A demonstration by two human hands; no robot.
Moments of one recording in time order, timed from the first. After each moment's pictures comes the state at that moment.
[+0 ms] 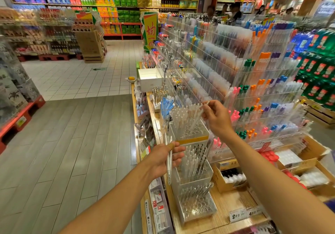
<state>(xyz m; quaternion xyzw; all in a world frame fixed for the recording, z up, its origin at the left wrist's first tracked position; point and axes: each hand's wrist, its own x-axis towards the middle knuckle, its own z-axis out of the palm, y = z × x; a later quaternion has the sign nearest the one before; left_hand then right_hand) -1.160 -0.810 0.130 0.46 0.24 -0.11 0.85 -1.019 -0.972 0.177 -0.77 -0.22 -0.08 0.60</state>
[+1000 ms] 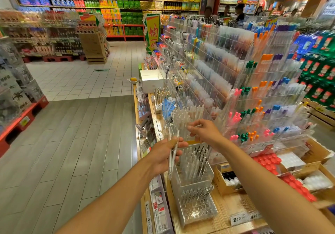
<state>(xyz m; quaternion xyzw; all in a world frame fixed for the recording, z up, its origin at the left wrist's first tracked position) -1.151 -0.810 0.137 0.50 0.19 -0.07 0.84 -1.028 -0.959 0.151 -0.81 -0.17 0.16 0.53</state>
